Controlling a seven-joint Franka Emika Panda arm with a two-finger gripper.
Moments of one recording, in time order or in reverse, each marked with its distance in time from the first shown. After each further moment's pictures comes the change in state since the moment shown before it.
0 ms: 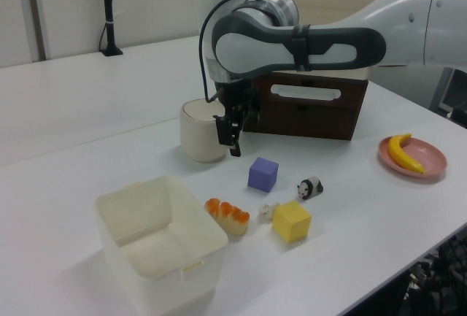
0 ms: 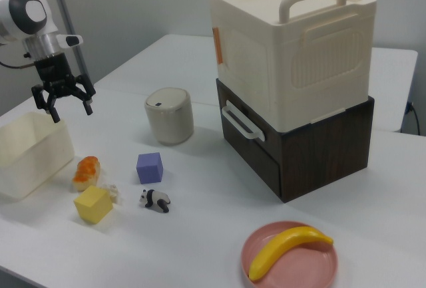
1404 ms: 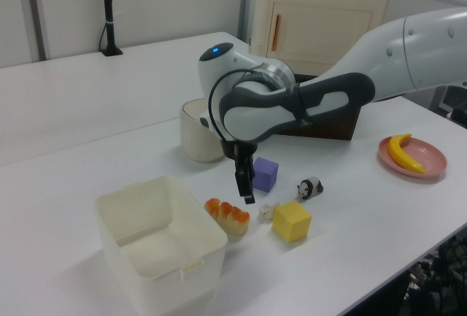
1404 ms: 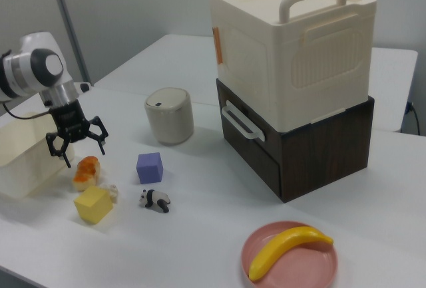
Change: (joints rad) arm -0.024 0.007 -0.007 -0.305 -0.035 0.288 -0.388
